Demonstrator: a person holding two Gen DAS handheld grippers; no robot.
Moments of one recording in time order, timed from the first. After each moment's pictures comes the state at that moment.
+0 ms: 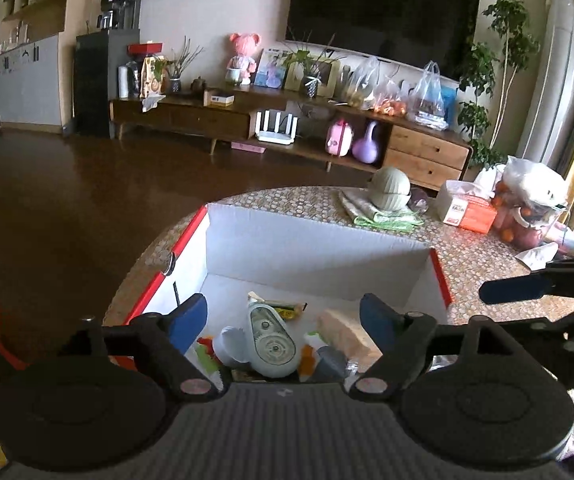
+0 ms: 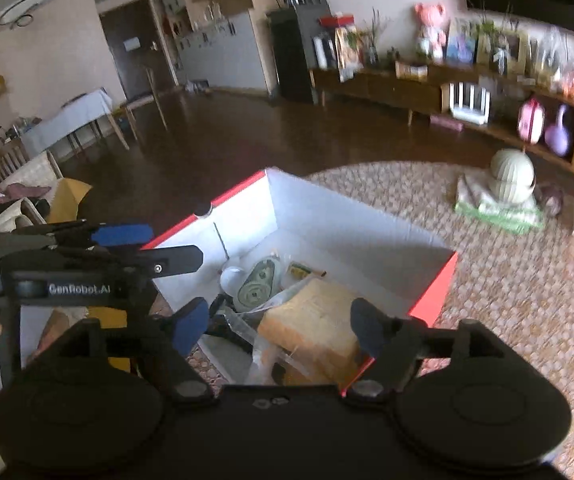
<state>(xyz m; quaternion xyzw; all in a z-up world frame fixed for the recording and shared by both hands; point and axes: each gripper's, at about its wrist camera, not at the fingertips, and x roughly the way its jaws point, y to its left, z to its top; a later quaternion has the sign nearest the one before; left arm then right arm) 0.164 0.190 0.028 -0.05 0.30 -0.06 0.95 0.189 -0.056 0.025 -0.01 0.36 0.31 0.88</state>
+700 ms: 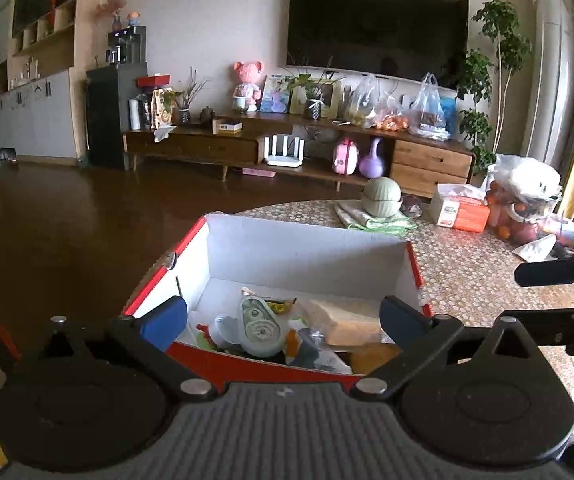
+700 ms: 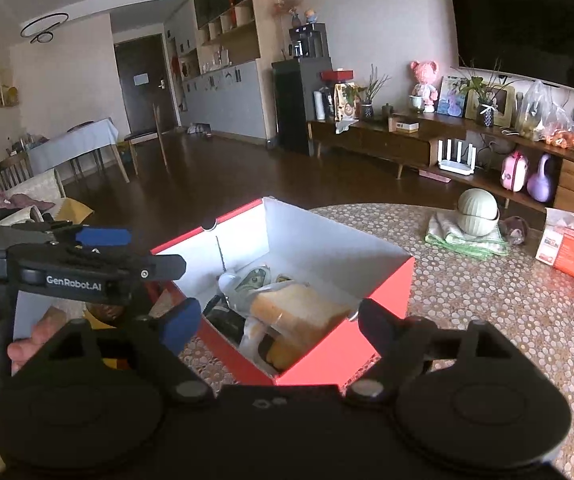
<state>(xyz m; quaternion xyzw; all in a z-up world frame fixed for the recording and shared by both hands) 0.105 0.155 0.035 -0.02 0.26 -0.04 0.96 0.126 -0.096 0.030 -0.01 0.28 0.30 0.91</state>
